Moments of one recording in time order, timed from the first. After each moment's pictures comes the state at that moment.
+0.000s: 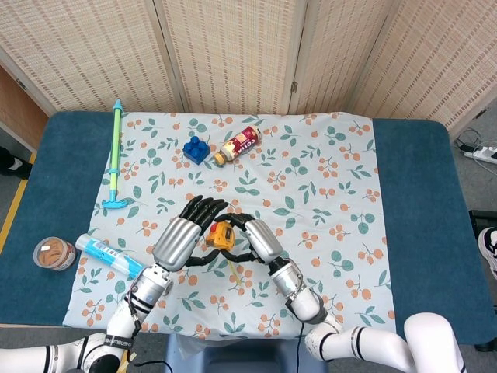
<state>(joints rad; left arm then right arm) -0.64 -1.51 -0.24 -1.84 1.32 1.14 0.33 0.72 -1.95 0.26 -1.26 -1.43 1.11 0.36</state>
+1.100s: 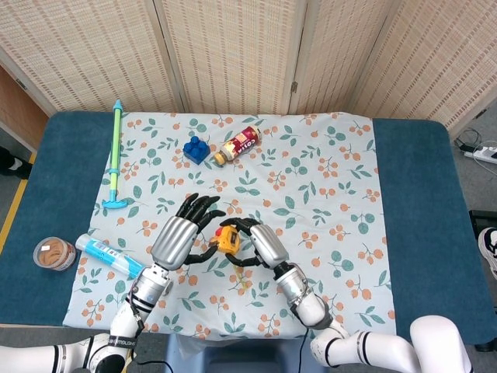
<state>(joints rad) -0.64 -1.56 -0.21 -1.78 1.35 1.22 0.31 0.69 -1.93 0.22 -1.31 -1.41 1.12 0.34</state>
